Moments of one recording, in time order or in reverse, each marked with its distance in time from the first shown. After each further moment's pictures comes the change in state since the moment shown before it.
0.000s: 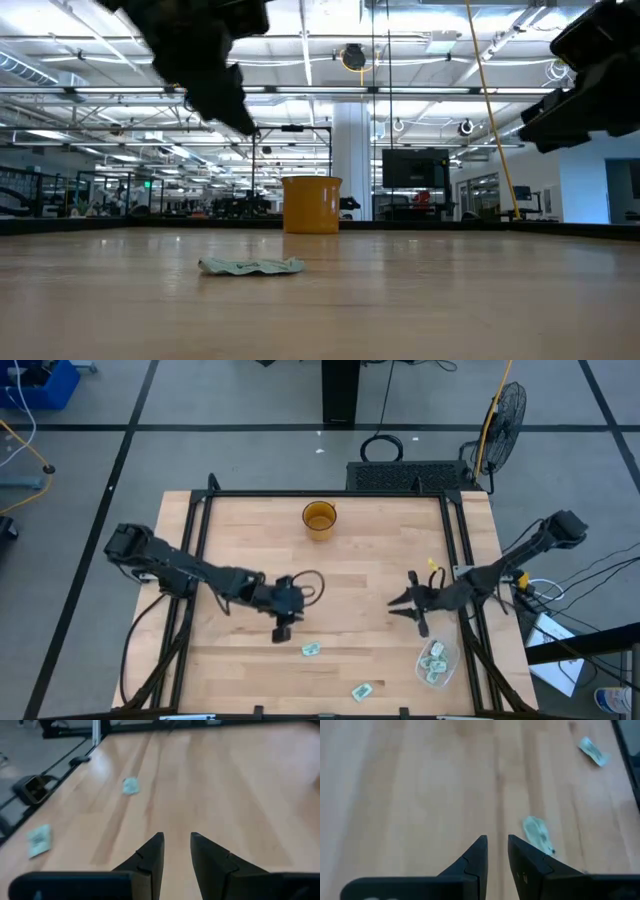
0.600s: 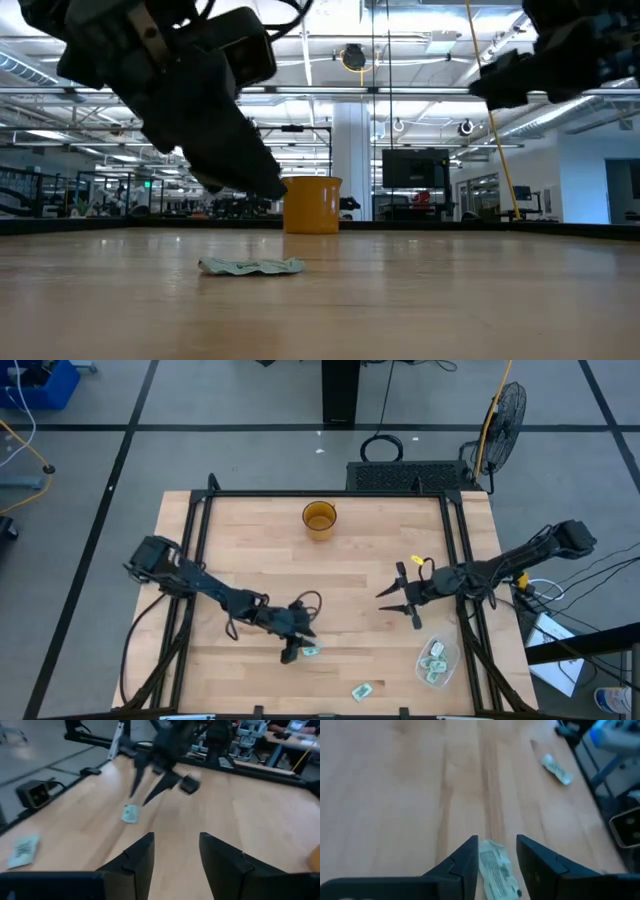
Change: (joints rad) left arm -0.101 0.241 -0.168 0.642 0.035 -0.146; right arm -0.231 0.083 0.112 0.095 -0.288 -0.355
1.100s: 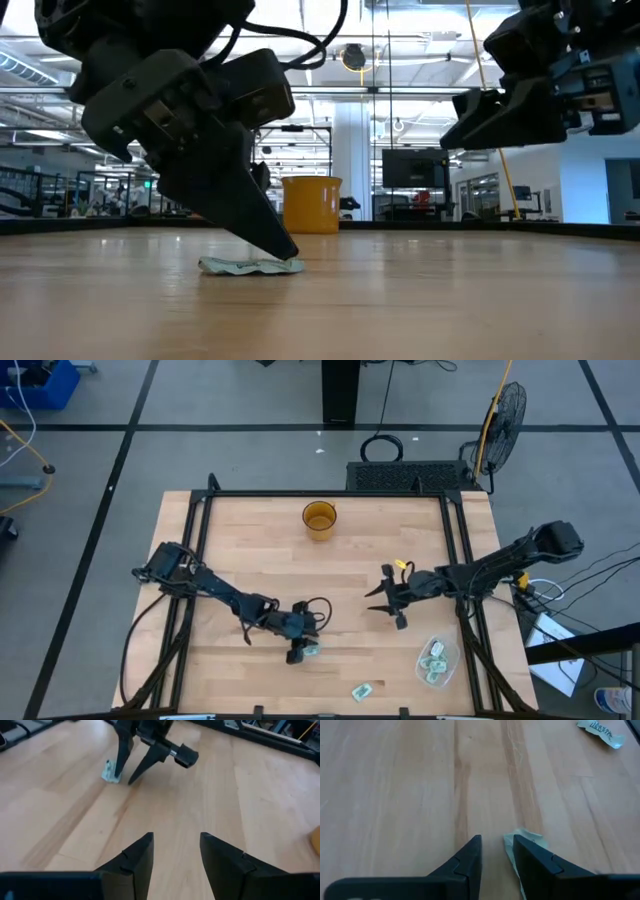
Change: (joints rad) left arm 0.008 0.134 0.071 -0.053 -0.035 0.102; right arm -0.062 0.289 0.069 0.040 0.000 -0.086
